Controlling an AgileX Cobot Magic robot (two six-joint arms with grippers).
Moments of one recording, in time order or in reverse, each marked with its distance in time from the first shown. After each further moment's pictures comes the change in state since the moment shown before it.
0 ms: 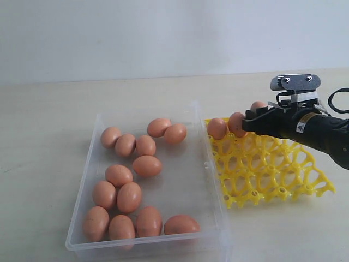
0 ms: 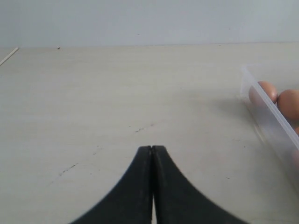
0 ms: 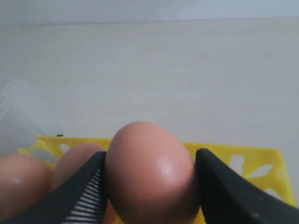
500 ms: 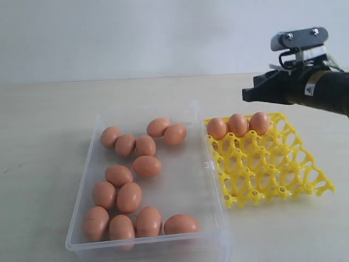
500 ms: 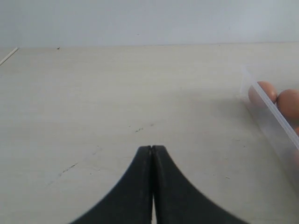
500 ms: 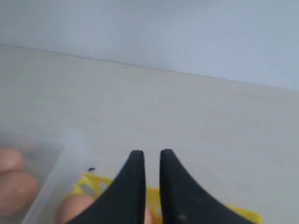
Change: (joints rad) left arm 0.000 0.000 0.000 0.000 0.000 0.000; right arm 0.079 -0.298 -0.072 -0.105 0.347 0.031
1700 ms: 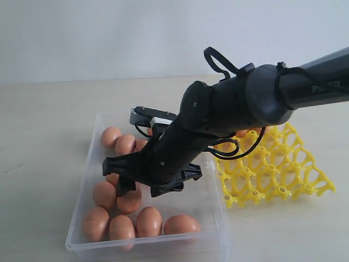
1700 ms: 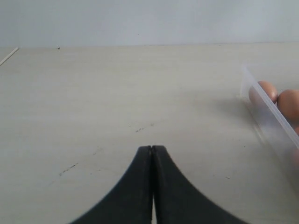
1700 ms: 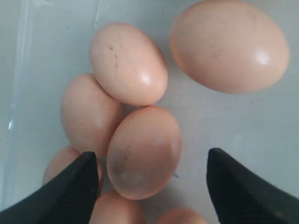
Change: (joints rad) left arm 0.000 0.000 0.000 0.000 0.000 0.000; right arm 0.545 0.319 -0.371 1.063 0.827 -0.327
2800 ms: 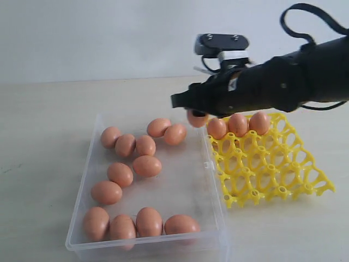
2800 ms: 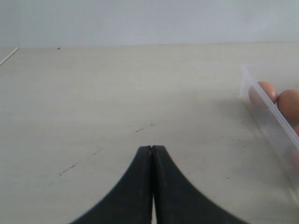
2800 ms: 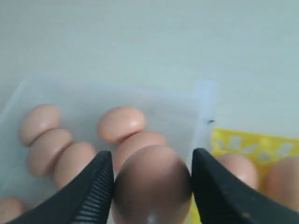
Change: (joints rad) left arm 0.000 0.000 0.000 0.000 0.000 0.000; right arm -0.228 -0.262 0.188 -0.646 -0.454 0.252
